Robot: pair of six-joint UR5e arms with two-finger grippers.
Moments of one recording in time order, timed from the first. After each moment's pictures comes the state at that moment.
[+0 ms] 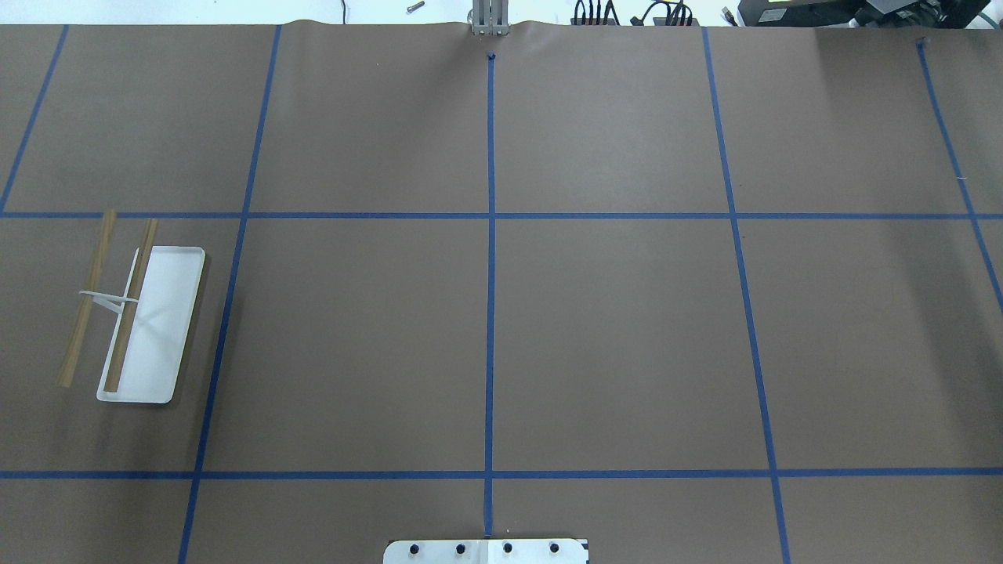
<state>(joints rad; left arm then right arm) -1.56 -1.45 -1.72 -1.70 -2.29 -0.06 1.52 -1.59 1.60 -1.64 2.37 0.17</state>
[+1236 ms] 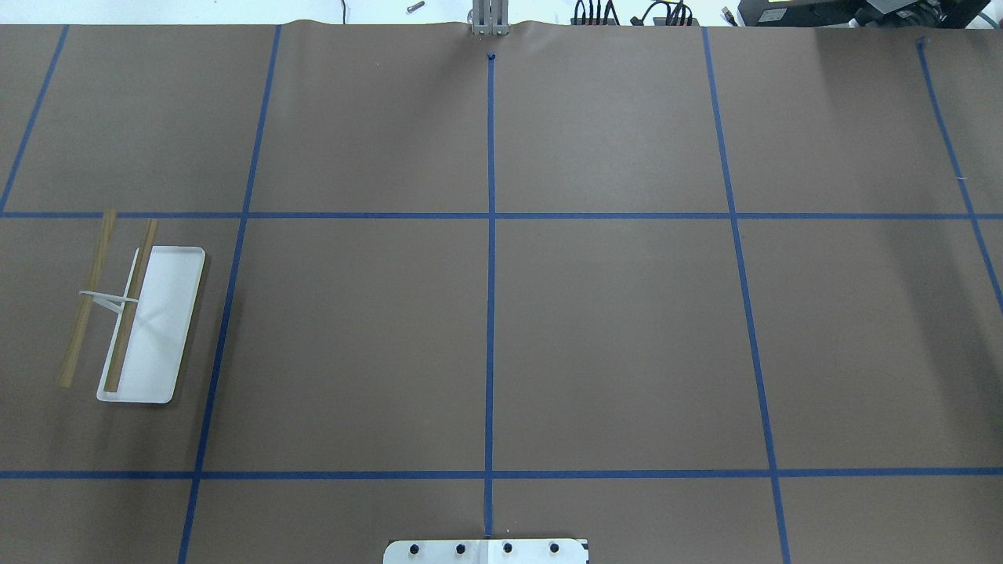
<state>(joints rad) -1.55 -1.45 -1.71 -1.70 -2.29 -0.06 1.52 -1.57 1.62 -1.64 2.37 0.17</state>
